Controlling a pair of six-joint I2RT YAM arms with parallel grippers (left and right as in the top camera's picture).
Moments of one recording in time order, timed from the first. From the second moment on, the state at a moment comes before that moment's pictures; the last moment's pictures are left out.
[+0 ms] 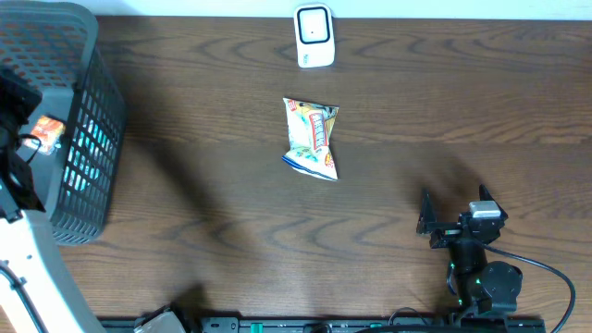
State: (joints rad) left arm 0.56 1.26 1.50 -0.67 0.17 -0.48; right arm -0.02 0.01 0.01 -0.07 -0.09 -0.01
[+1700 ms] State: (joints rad) left arm 0.63 2.03 1.50 -0.92 0.07 -0.01; right arm -0.02 0.01 0.01 -0.07 -0.09 -0.01
